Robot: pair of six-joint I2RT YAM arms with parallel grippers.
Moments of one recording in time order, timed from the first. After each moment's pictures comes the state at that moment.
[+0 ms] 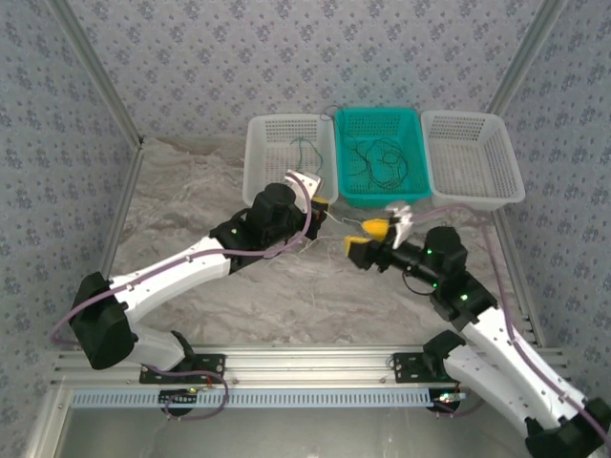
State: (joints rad) left arm -0.91 1.39 1.12 -0.09 -0.08 -0.26; right arm 0.58 0.69 0.61 -0.07 -0.38 0.26
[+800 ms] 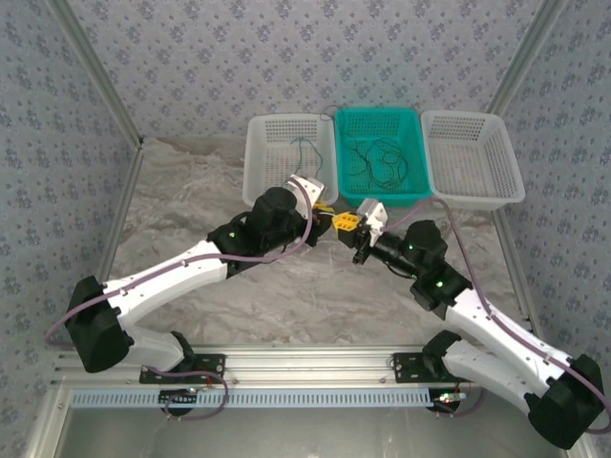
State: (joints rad) left arm -0.94 1.36 1.10 -0.13 -0.14 -0.23; right arm 0.64 0.80 0.60 0.26 -0.31 -0.02
